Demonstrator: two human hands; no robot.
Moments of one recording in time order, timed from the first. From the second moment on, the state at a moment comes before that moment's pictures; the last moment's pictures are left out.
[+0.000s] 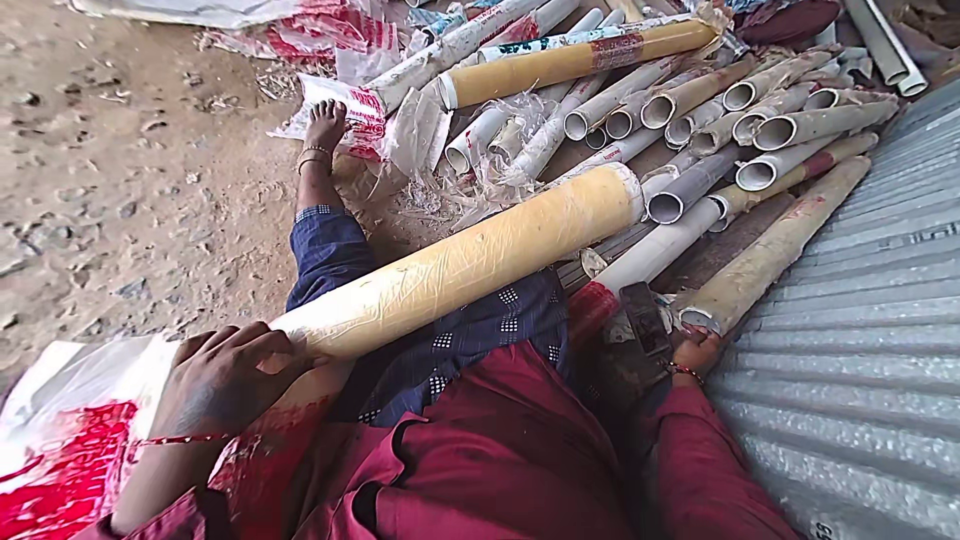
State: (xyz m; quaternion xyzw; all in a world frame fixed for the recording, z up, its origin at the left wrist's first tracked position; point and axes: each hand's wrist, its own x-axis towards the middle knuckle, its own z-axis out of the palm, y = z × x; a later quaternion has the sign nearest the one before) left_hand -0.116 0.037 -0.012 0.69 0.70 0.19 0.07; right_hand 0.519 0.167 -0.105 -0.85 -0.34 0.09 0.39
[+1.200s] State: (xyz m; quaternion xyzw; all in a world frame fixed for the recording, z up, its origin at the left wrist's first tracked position) left_hand -0.085 0.012 0.031 0.73 0.66 0.12 -0.12; right_hand 0.058 0.128 0.054 -0.32 -0.84 0.42 -0.16
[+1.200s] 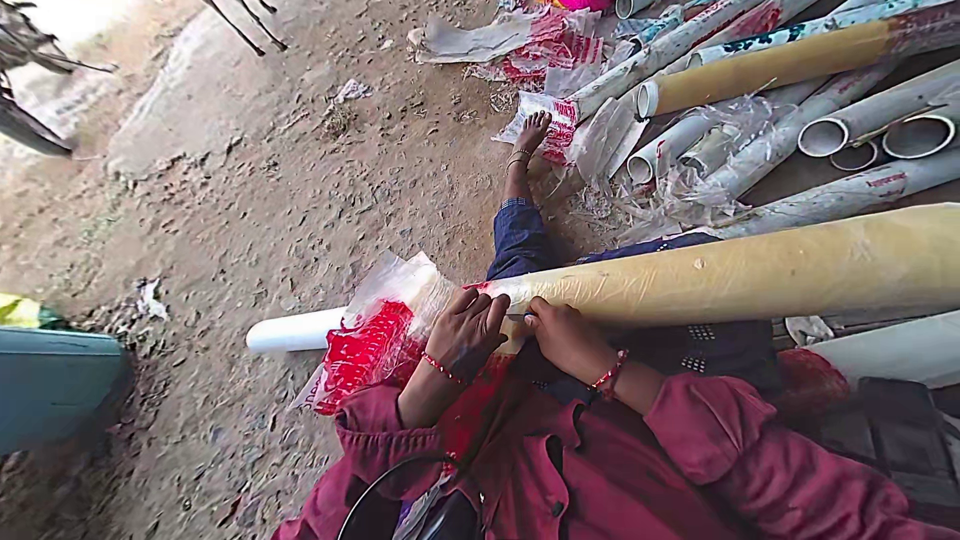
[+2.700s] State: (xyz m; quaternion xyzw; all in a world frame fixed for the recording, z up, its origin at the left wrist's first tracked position) left_hand -0.125 0.035 0.037 0.79 0.55 0.12 -0.24; right_hand 0.020 0.150 0.071 -0.15 -0.93 0.27 -0.21
